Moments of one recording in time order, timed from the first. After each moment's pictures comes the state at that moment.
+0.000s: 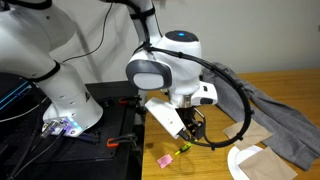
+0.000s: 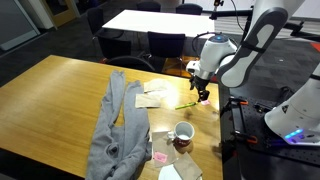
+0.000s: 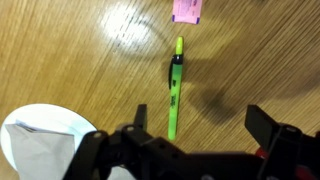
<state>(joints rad) -0.23 0.29 -0.03 -2.71 -0.07 3.08 -0.77</state>
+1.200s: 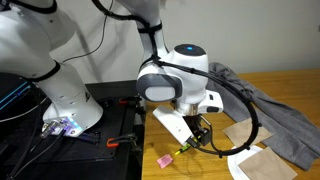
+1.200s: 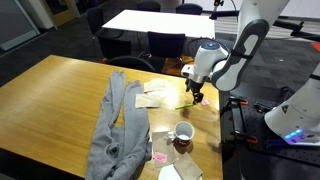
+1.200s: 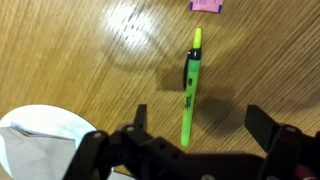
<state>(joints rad) -0.22 0.43 -0.05 -2.62 -0.18 3.13 -0.66</state>
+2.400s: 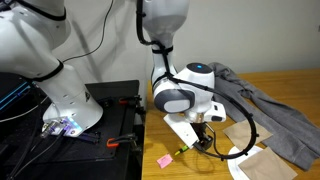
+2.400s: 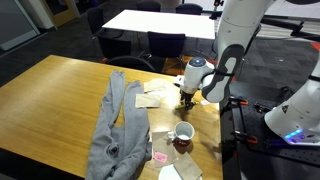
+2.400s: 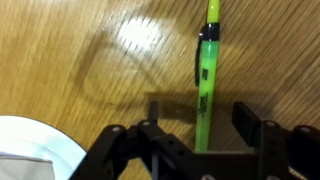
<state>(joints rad) -0.06 0.67 -0.15 -2.44 -0.23 3.18 -0.47</state>
